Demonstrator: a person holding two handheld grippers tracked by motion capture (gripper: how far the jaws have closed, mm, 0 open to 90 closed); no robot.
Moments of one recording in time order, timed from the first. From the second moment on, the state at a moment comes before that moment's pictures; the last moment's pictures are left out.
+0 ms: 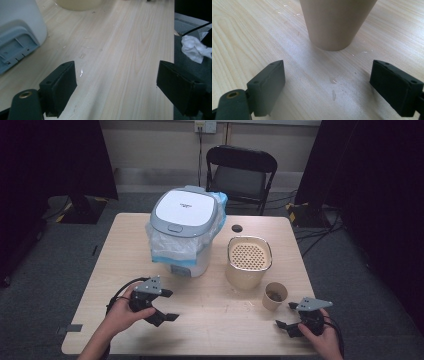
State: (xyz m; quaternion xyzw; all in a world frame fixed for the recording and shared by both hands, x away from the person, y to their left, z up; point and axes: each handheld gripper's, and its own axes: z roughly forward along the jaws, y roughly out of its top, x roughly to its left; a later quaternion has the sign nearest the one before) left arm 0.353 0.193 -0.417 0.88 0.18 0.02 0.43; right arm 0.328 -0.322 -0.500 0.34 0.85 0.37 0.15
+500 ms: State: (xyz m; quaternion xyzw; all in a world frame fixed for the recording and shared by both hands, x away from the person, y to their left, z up) left arm 0.369 0.189 -0.367 0.89 0.19 0.02 0.42; right arm 0.328 -0.322 -0.500 0.34 0.85 0.37 0.15
